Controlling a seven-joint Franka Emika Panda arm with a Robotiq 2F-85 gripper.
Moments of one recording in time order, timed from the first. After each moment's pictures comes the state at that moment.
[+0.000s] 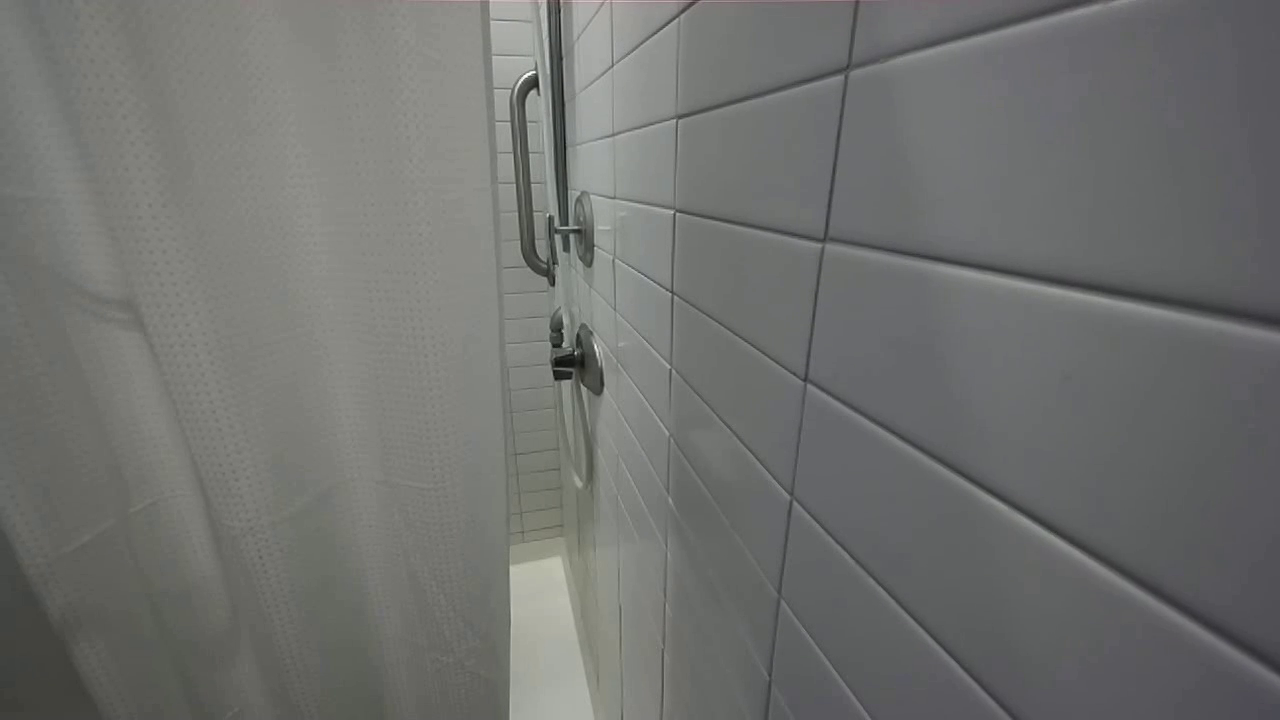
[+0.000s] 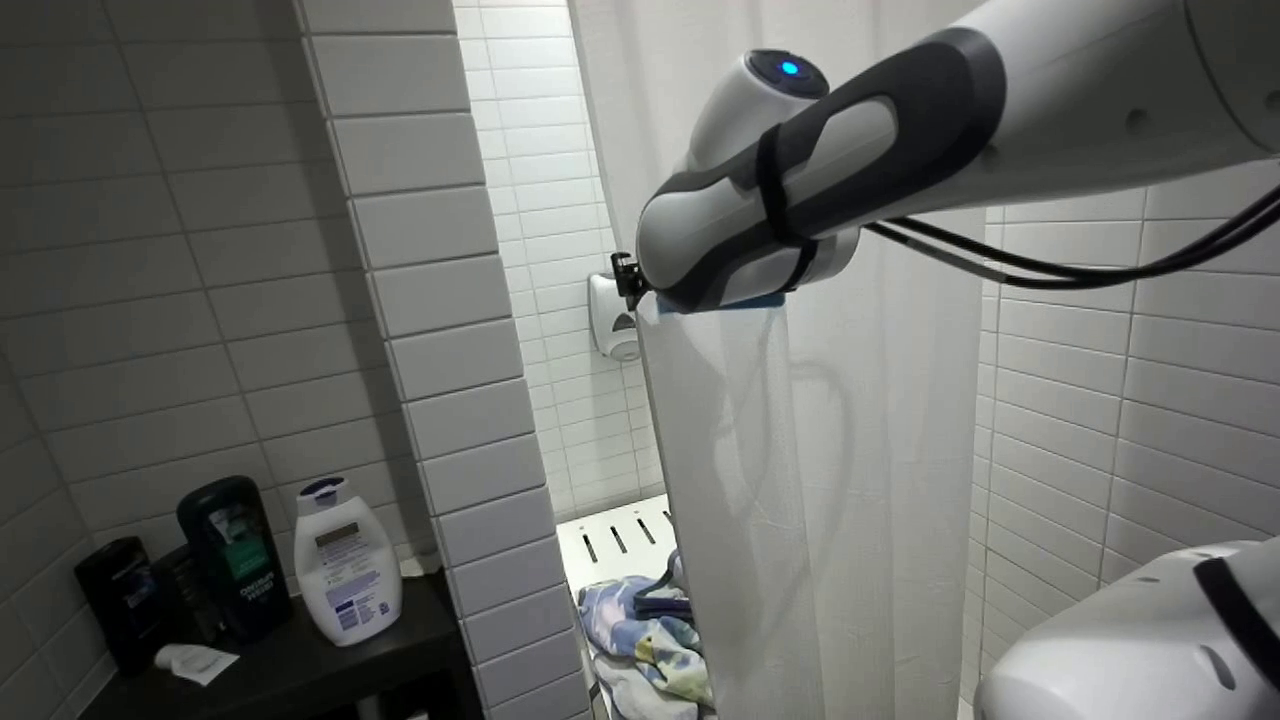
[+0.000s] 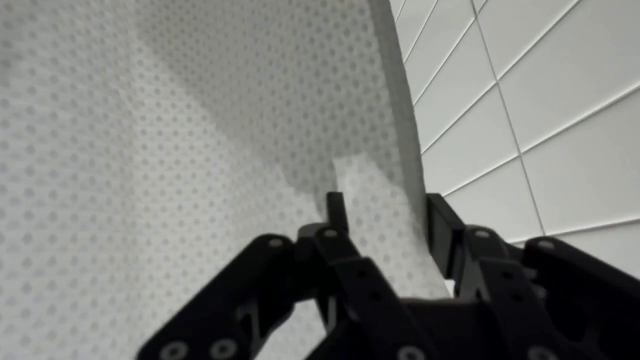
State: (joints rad) arm 0.13 -0.69 0.19 -2.53 0.12 2.81 0.17
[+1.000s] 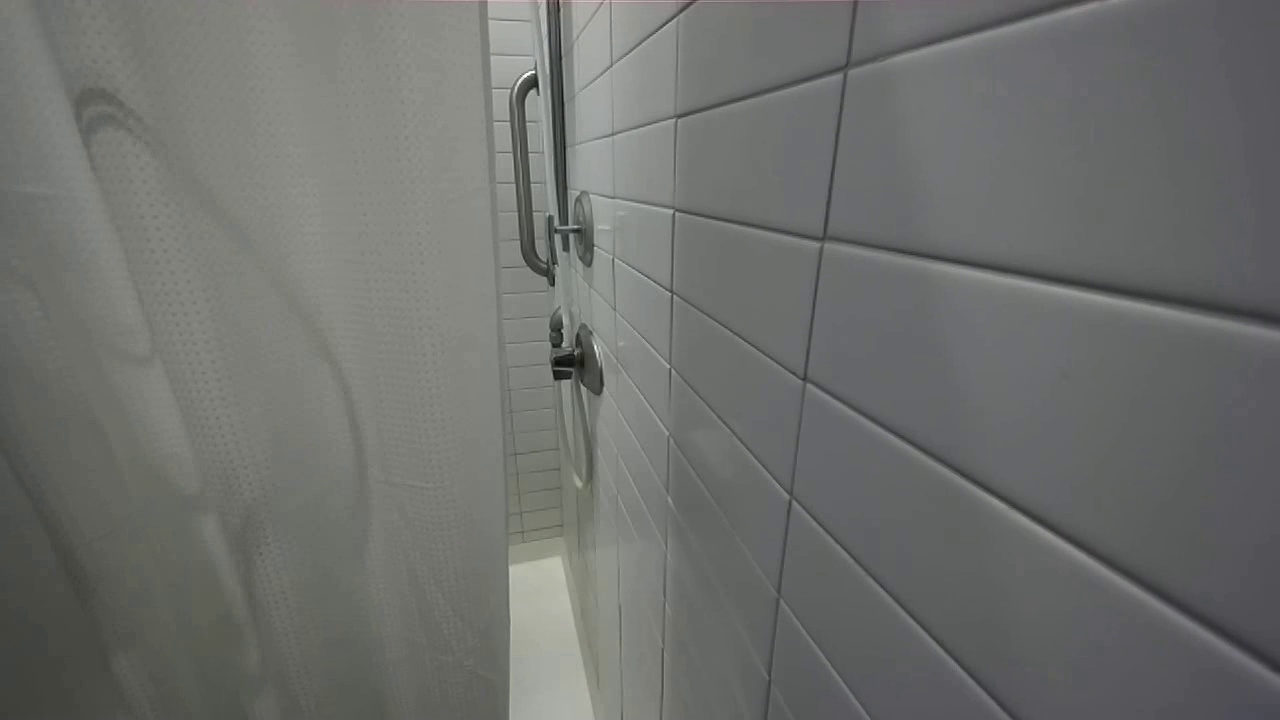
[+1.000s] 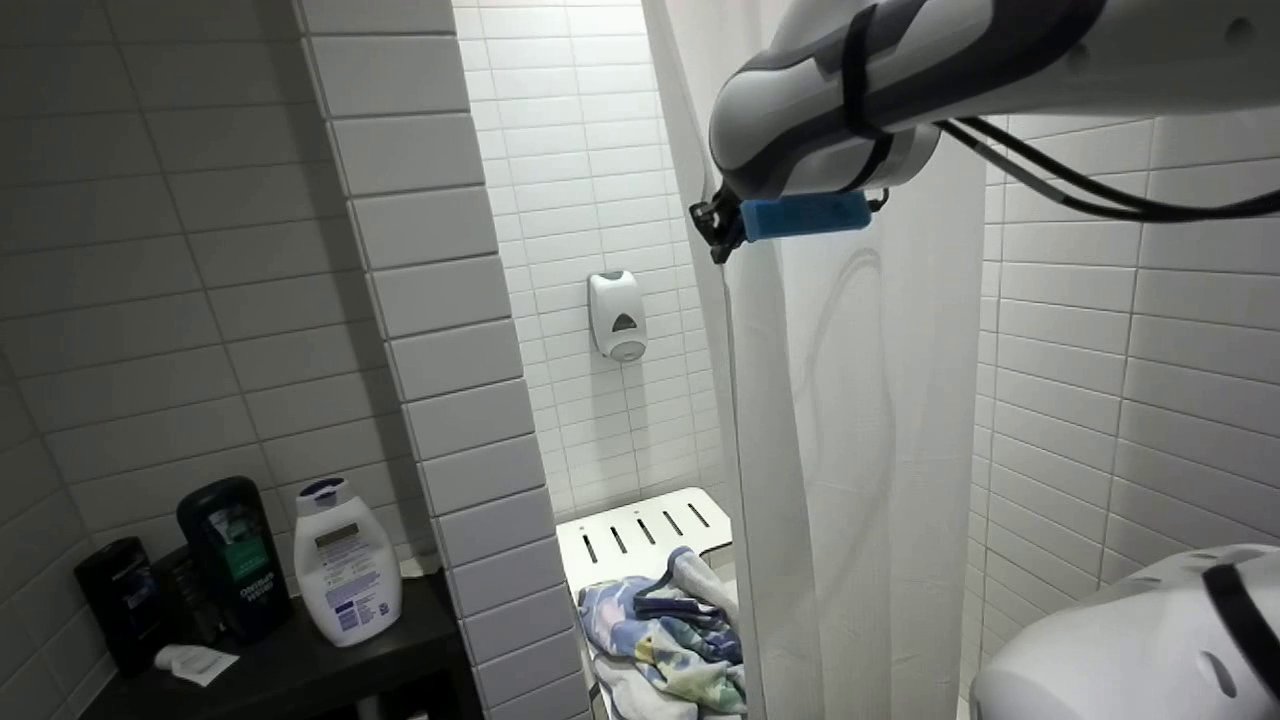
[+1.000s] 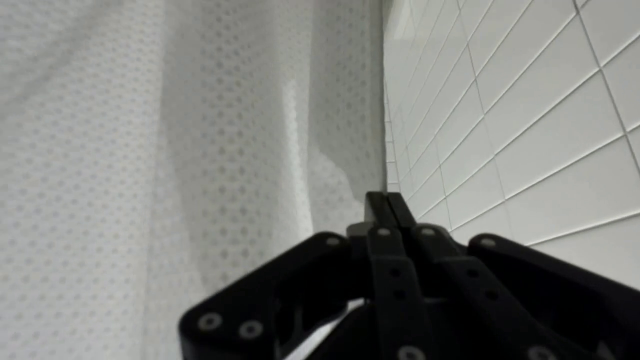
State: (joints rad) arm 0.09 -0.74 0.02 -2.39 0.05 2.52 0.00
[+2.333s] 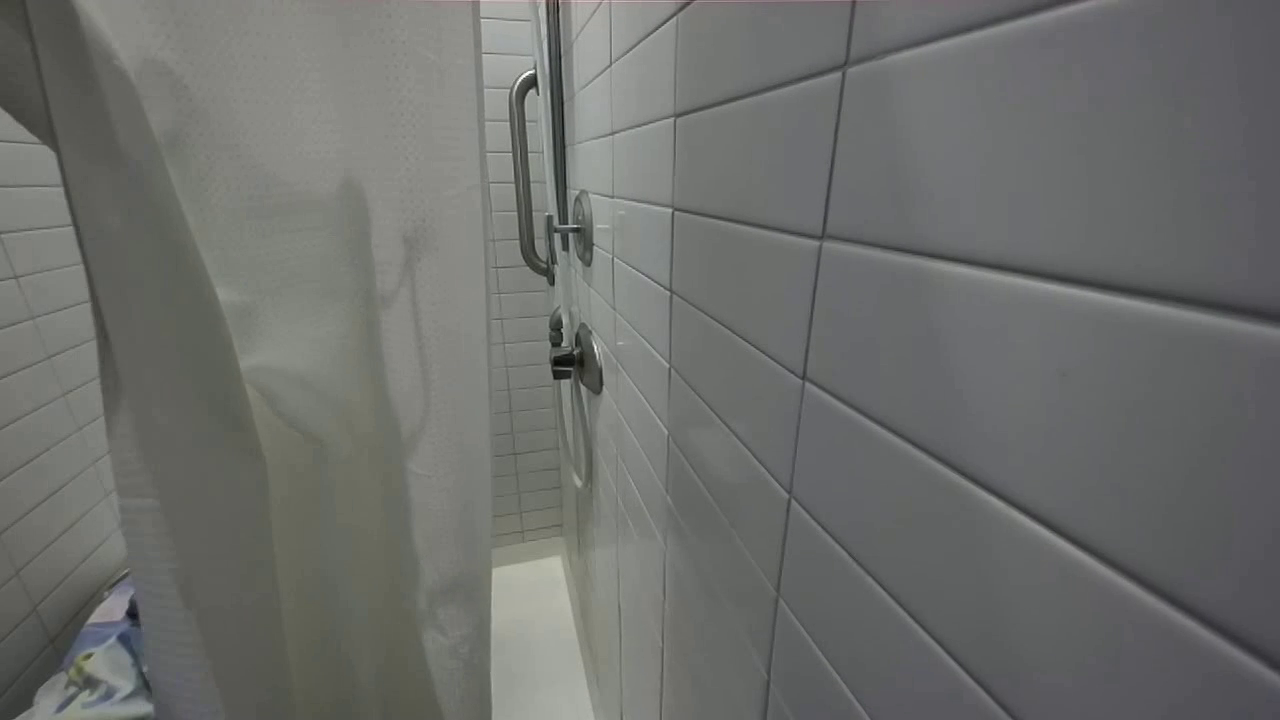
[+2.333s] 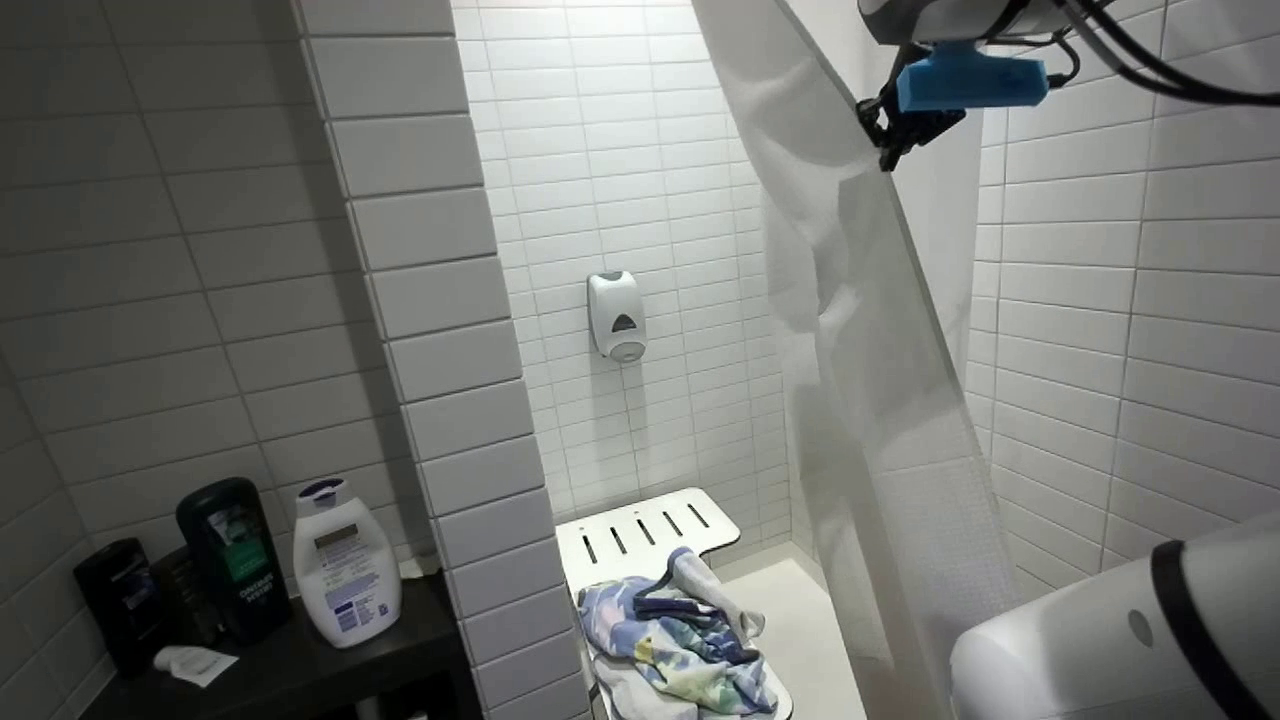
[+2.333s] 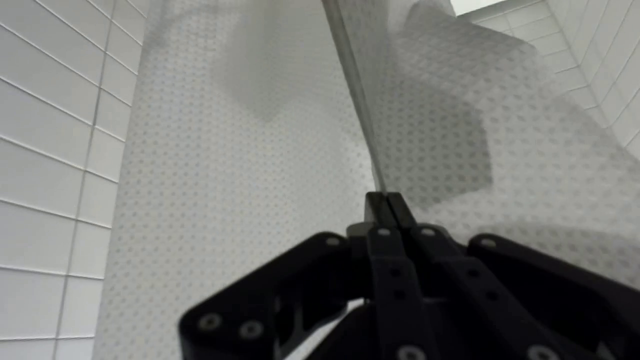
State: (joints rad) arm -0.14 -0.61 -0.19 -2.01 -0.03 2.22 0.02
